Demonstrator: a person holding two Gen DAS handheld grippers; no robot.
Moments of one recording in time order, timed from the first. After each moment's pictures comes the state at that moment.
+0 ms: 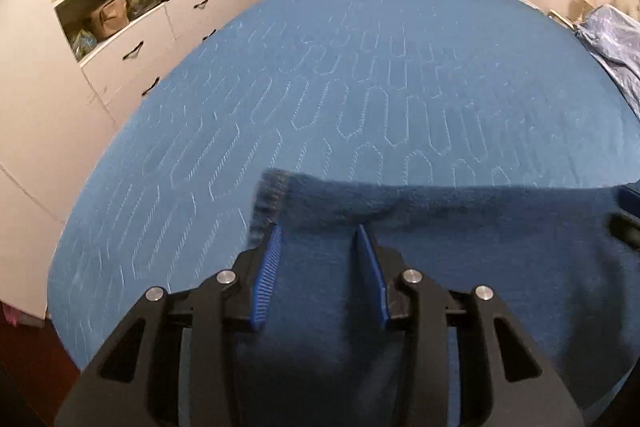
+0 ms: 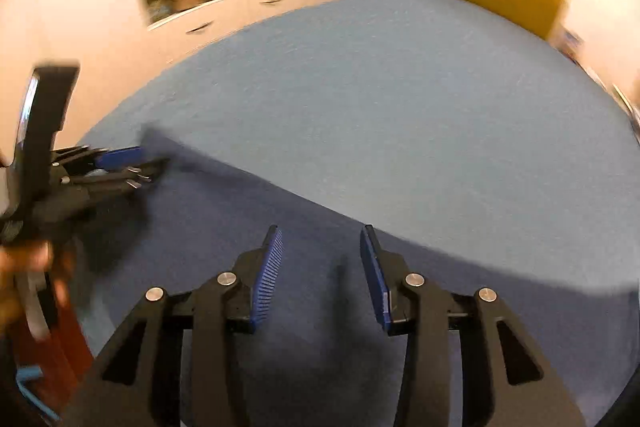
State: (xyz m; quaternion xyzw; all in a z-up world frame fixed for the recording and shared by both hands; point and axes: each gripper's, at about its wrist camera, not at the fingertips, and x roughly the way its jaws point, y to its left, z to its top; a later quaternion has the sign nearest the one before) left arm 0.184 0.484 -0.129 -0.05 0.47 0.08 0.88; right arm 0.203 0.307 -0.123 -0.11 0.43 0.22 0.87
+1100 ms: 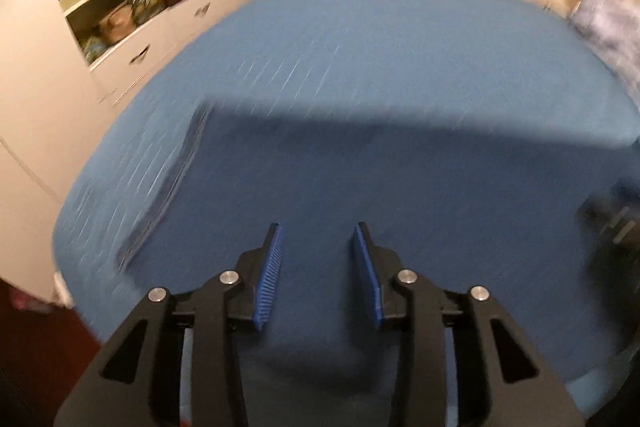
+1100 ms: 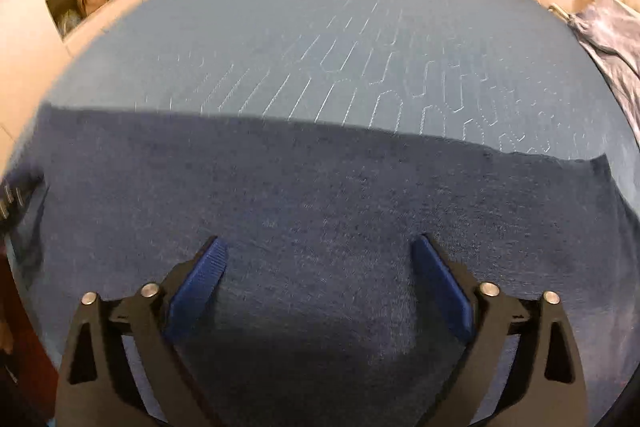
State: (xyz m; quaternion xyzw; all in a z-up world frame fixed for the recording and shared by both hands) left arm 0.124 0.398 -0.134 -0.01 0.48 0.12 0.87; right arm 0.213 0.199 -0.170 -0.07 0.49 0.10 0.86
